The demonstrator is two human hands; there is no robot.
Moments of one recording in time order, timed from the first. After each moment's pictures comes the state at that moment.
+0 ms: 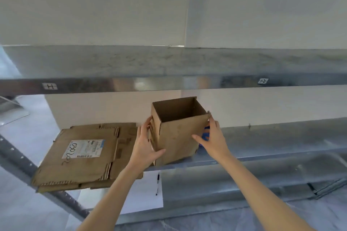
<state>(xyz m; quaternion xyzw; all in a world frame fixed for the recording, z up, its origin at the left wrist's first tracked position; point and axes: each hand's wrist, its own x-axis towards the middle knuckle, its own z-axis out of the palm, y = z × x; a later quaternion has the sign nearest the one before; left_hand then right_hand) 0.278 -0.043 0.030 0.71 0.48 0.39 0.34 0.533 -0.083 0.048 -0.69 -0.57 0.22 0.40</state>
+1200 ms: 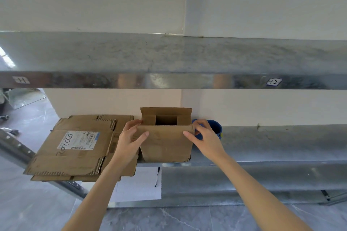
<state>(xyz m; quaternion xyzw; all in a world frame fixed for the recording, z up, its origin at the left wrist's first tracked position) 0.276 -0.030 0.028 0.66 0.54 0.41 0.33 0.551 -0.056 0.030 -0.62 -0.67 0.24 0.33</state>
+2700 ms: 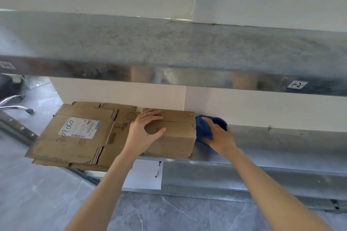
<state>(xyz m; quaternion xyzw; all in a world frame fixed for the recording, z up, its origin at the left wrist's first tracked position) 0.318 -0.022 0.039 0.71 0.53 0.41 0.23 0.612 -0.004 -0.031 -0.70 -0.69 0.16 0.06</state>
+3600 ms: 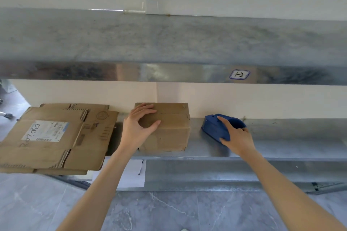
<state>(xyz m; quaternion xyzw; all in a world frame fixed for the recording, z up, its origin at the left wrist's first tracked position) 0.404 -0.014 0.031 0.69 0.52 0.44 0.25 0.760 -0.046 -0.039 -0.74 -0.67 0.05 0.00</state>
